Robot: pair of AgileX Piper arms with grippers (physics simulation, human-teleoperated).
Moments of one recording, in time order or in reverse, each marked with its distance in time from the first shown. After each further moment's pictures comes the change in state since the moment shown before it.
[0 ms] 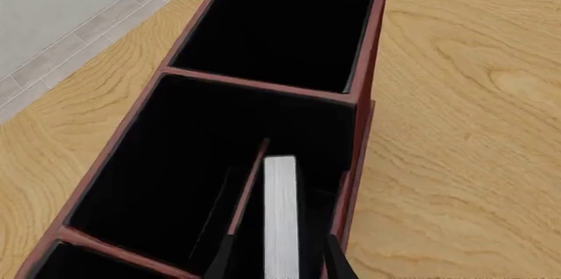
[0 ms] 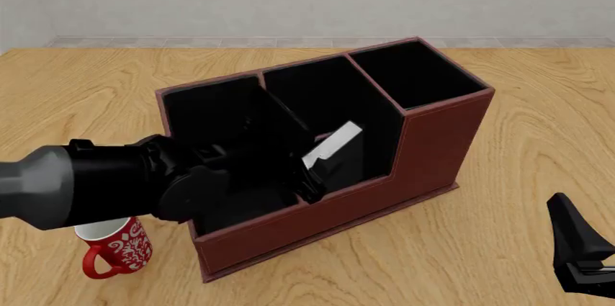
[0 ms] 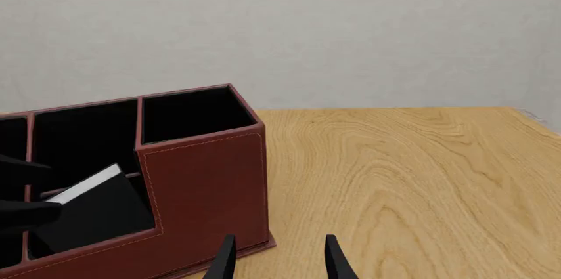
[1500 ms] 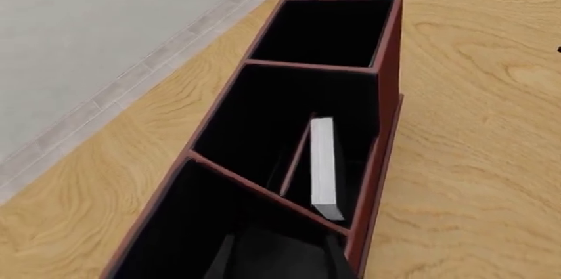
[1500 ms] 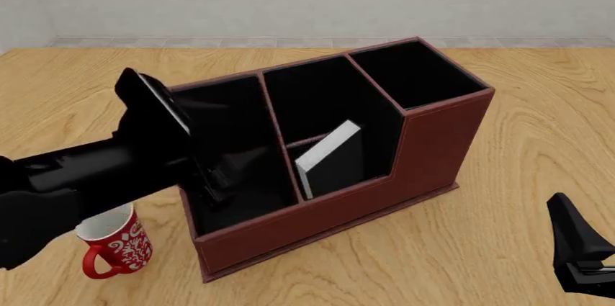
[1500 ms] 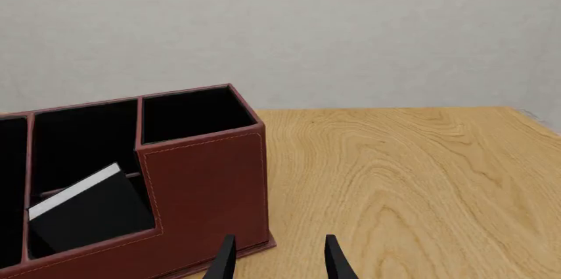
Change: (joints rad) left arm 0.100 -0.482 0.204 0.165 0.110; right arm 0.000 0.000 0.000 0.000 0.000
